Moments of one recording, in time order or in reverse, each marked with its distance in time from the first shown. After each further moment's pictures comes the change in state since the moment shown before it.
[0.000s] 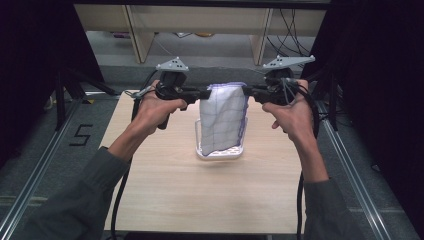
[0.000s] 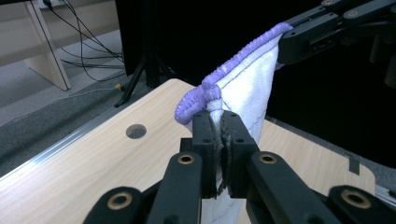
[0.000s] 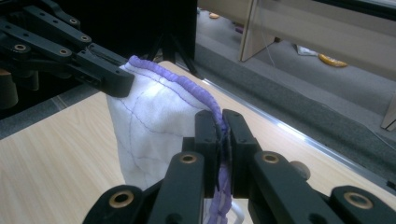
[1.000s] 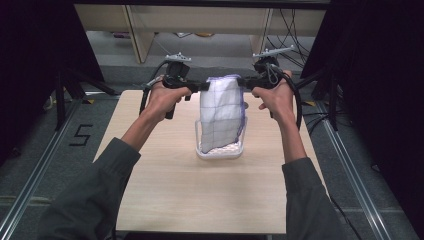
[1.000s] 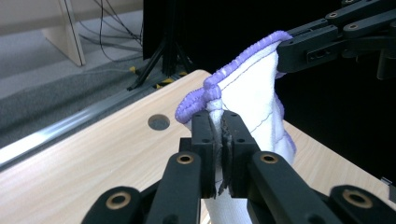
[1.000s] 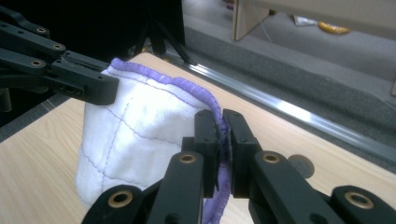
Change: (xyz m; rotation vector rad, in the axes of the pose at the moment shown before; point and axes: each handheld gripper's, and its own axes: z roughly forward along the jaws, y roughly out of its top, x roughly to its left) left arm 0.053 -0.011 0.044 0.037 0.060 -0.136; right arm -0.044 0.004 0.069 0.079 -0.010 0.145
